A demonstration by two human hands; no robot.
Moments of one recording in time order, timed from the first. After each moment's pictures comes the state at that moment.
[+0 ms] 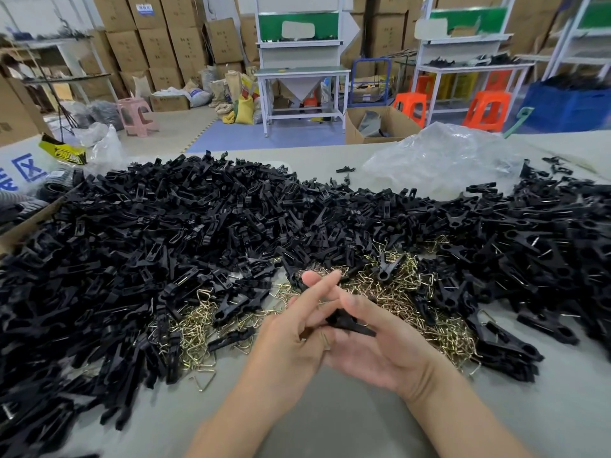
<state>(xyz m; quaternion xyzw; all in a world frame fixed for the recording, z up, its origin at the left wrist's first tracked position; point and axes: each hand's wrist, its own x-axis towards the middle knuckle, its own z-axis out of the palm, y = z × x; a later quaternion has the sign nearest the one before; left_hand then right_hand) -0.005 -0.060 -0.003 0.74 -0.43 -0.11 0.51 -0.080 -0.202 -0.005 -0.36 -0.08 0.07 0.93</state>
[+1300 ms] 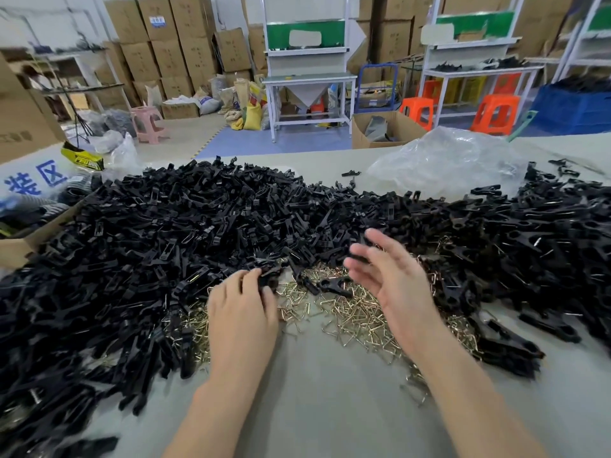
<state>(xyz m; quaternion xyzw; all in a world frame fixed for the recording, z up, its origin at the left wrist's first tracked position) 0.040 -0.051 -0.020 0.92 -0.25 0.18 0.24 -0.071 -0.224 0.019 -0.49 0.17 -0.32 0.79</state>
